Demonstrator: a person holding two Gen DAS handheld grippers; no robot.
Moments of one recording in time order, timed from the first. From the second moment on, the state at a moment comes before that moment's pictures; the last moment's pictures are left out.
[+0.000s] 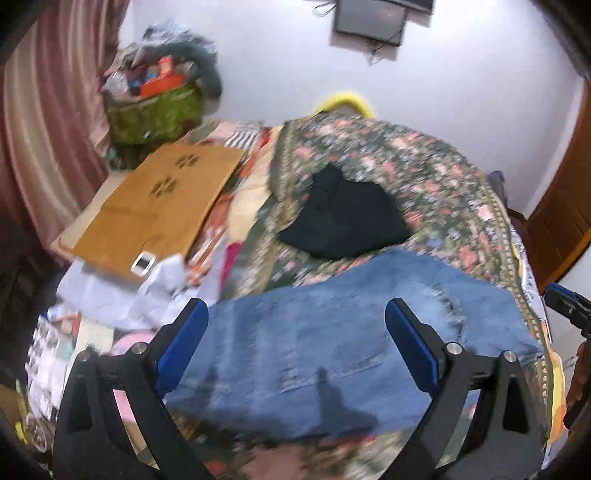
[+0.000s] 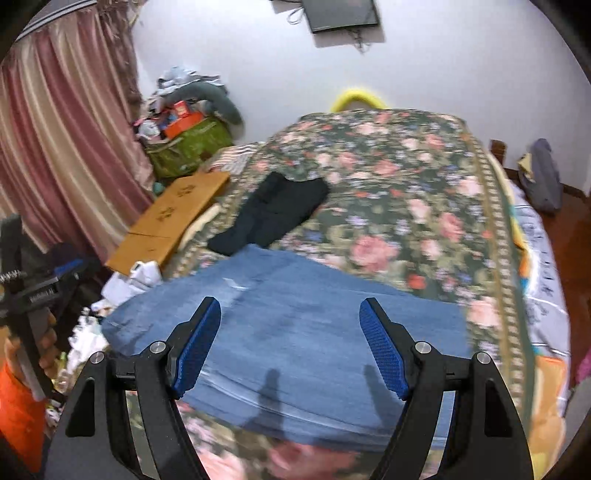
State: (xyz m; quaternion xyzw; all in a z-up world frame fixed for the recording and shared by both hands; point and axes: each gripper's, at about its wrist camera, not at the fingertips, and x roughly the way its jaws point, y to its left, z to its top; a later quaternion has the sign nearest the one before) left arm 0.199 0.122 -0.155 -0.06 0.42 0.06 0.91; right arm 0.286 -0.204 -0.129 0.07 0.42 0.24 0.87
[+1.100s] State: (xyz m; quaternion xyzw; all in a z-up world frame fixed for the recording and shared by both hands) left arm 0.205 0.227 -0.323 -0.37 0.63 -0.06 0.68; right arm 0.287 -0.126 -0.198 -0.03 0.50 0.27 0.82
